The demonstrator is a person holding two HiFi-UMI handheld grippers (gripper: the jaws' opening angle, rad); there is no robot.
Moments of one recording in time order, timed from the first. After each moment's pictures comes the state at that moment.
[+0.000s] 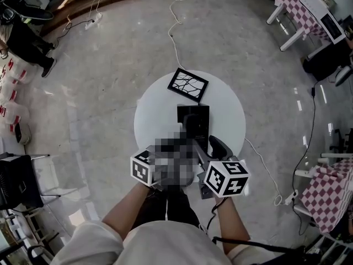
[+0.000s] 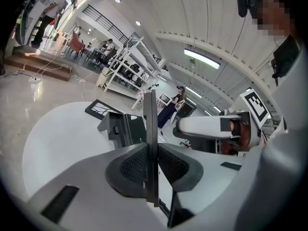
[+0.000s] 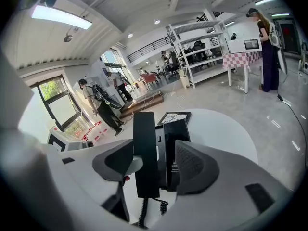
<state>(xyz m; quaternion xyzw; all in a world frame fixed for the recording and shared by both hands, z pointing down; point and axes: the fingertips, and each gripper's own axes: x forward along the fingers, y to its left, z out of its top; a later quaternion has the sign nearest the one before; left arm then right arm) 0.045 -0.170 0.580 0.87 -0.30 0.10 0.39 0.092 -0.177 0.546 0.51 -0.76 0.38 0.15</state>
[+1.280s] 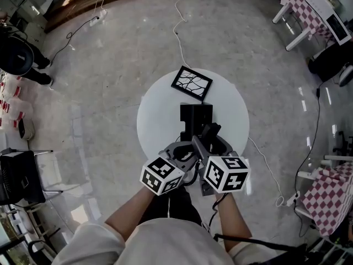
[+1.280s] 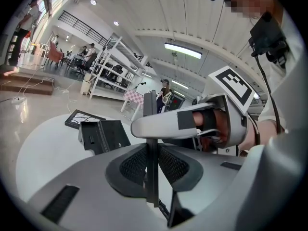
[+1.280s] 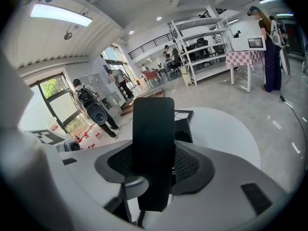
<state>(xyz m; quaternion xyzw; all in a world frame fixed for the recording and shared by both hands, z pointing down) 0.084 -0.147 0.553 0.91 -0.25 0.12 0.30 0.085 -0.185 0.552 0.49 -0.76 0.39 0.17</state>
